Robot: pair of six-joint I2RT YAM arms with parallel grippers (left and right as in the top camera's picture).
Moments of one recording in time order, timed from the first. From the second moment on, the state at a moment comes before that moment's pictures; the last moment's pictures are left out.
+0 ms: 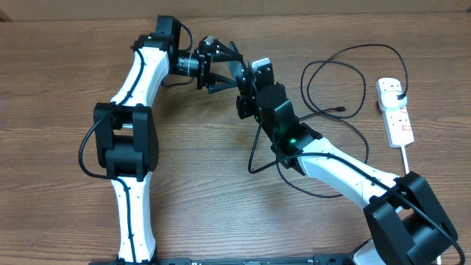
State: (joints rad) left arm -0.12 2.39 2.02 -0.93 1.43 -0.68; right arm 0.62 1.69 0.98 0.38 0.19 0.18
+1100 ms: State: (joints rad) left arm -0.10 2.39 2.02 -0.61 1.43 -0.76; right arm 0.58 1.63 0.98 0.28 0.27 0.42
